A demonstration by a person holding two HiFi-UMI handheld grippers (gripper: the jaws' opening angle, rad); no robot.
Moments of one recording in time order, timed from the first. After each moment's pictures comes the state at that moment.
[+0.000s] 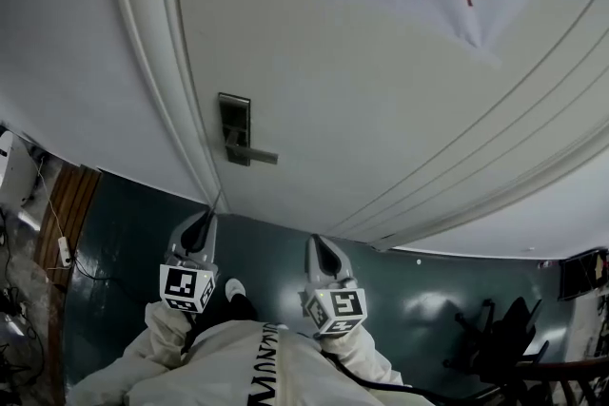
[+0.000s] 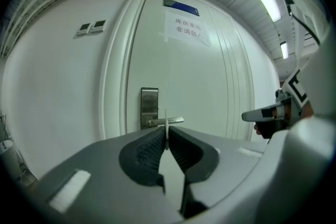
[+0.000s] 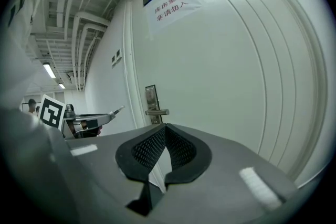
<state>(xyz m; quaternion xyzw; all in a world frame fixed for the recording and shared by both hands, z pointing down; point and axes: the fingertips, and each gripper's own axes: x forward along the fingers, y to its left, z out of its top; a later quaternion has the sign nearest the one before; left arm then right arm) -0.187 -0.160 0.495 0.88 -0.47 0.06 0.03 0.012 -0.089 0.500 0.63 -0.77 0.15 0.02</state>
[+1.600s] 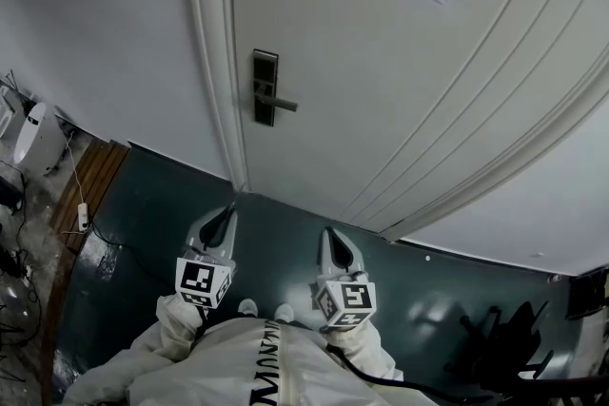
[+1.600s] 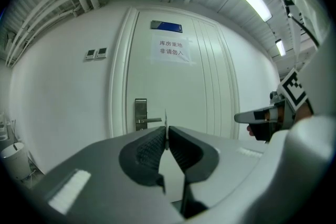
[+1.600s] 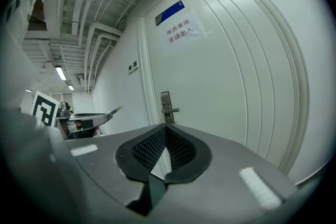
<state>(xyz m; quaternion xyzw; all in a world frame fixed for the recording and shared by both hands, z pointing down) -0.181 0.017 0.475 0.87 -0.49 0.05 0.00 0.011 0.060 0.487 0.61 -0.79 0.12 0.00</state>
